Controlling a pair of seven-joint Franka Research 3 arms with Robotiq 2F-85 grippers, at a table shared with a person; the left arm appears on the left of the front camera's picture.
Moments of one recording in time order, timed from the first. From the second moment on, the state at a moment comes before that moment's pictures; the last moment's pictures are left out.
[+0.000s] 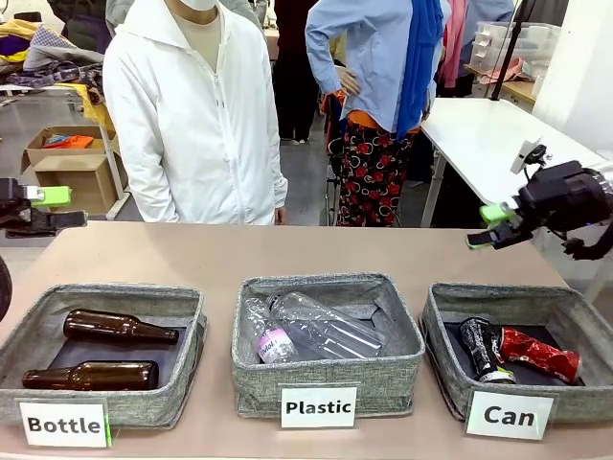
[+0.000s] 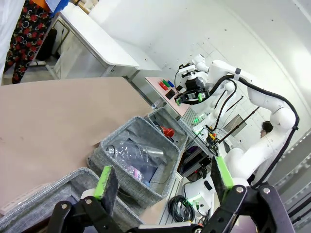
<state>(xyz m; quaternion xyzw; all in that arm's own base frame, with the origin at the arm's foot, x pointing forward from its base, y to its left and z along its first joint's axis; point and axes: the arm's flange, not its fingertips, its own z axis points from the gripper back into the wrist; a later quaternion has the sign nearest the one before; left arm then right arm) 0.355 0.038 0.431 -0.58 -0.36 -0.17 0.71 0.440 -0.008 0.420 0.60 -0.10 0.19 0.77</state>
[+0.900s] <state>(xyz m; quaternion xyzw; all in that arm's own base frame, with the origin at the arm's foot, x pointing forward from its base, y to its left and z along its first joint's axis) 0.355 0.038 0.431 -0.58 -0.36 -0.17 0.71 0.448 -0.005 0.402 0.58 -0.19 0.07 0.79</state>
